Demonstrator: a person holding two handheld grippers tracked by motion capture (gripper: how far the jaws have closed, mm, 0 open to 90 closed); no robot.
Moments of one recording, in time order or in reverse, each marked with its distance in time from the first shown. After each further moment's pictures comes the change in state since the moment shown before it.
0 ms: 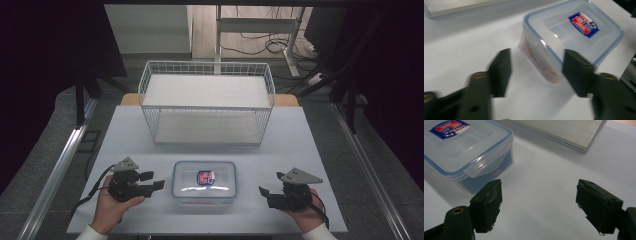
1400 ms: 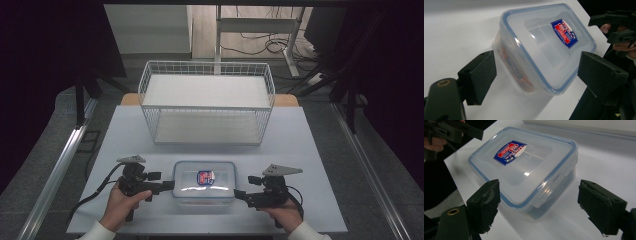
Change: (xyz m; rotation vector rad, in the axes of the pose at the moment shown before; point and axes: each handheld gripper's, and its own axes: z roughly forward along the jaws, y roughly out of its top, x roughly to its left) left arm 0.006 0.011 0.030 0.043 -0.215 -0.192; right arm 0.028 0.019 0.038 -0.006 0.356 0.216
